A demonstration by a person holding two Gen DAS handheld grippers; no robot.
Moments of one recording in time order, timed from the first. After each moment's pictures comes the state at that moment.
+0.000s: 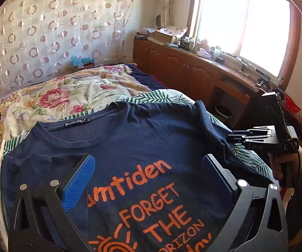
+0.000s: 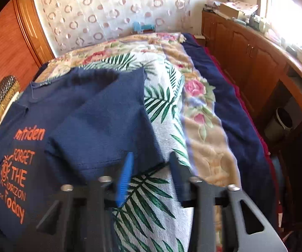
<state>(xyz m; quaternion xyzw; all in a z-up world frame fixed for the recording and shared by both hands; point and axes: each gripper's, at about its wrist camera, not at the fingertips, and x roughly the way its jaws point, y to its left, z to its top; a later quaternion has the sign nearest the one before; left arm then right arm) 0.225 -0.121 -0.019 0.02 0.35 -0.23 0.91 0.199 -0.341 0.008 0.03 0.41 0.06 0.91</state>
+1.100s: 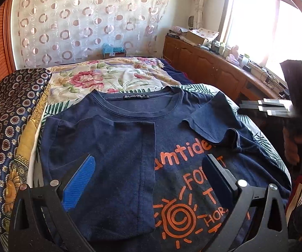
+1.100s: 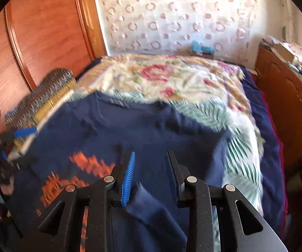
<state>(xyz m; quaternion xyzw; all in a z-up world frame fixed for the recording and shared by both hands) 0.208 -0.029 -0.041 -0.02 0.37 -0.15 0.92 0.234 -0.220 0.065 -0.05 0.34 0.21 0.91</state>
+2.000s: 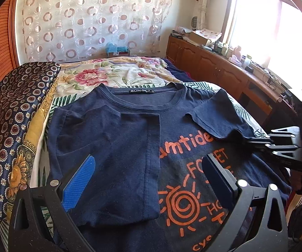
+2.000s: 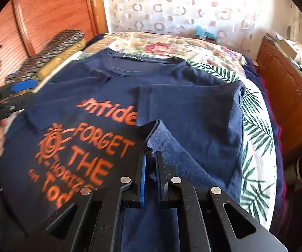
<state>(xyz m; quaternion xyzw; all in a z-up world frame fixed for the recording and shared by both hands) 0.191 -0.019 -0.042 -0.02 0.37 -0.14 0.92 0.186 -0.173 0.024 -0.09 0.38 0.22 0.89</state>
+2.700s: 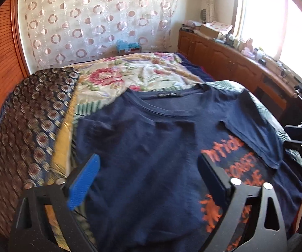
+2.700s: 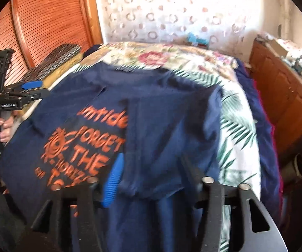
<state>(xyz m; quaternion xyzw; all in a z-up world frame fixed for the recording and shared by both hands) 0.234 0.015 -0.034 0.02 0.39 -0.10 0.91 0.164 -0.220 0.049 -0.07 0.35 0.19 0.91</state>
